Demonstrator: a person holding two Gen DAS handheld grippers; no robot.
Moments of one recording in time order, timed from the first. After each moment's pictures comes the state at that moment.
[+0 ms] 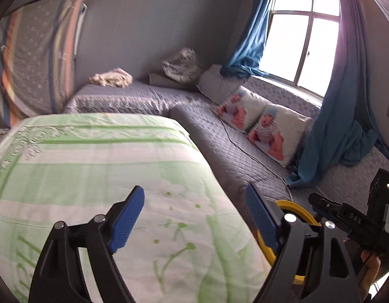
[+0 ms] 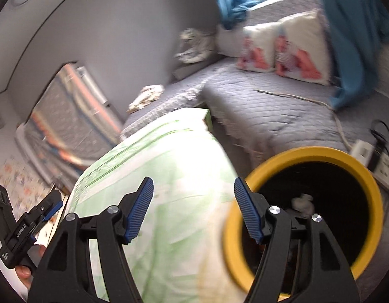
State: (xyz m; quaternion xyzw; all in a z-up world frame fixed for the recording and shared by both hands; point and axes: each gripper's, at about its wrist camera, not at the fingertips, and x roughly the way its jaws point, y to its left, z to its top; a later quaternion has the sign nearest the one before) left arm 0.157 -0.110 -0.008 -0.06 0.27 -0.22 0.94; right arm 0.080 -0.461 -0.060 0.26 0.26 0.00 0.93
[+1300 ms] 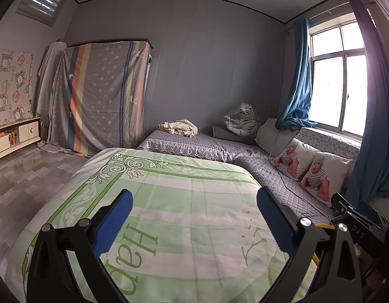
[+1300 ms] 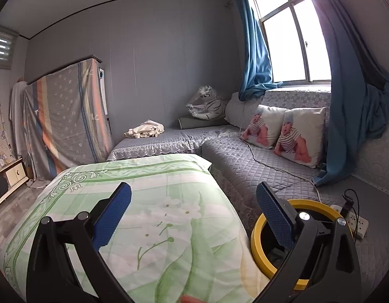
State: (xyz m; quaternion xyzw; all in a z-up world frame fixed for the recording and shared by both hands) left arm 0.021 0.022 0.021 -0.08 0.13 -0.04 0.99; right arm 0.007 -0.290 -0.021 0.06 0.11 -0.09 0.99
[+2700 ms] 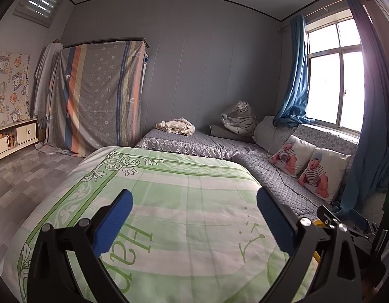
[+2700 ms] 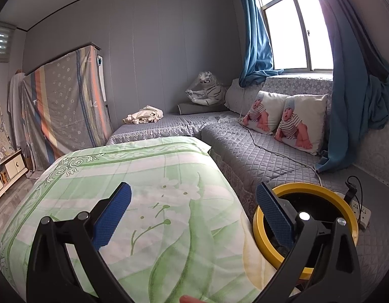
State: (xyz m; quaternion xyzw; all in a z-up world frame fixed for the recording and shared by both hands) left arm 0.023 0.016 0.010 -0.07 0.13 -0.05 0.99; right arm 0.019 -0.291 -0.052 0.06 0.15 -0.09 0.98
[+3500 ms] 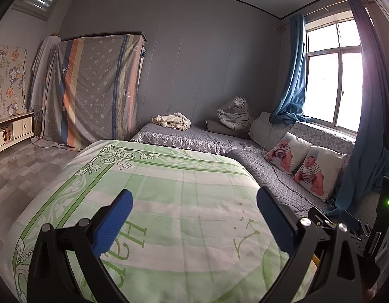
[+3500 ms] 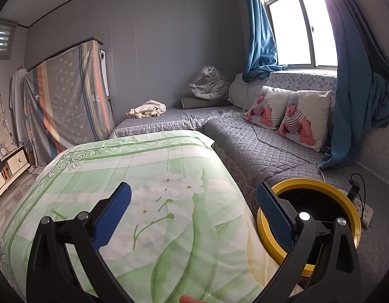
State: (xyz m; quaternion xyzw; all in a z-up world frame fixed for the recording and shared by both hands) left arm 0.023 0.018 0.008 -0.08 0.15 -0.06 0.98; right arm 0.023 -0.289 -0.056 0.06 0.17 -0.08 0.98
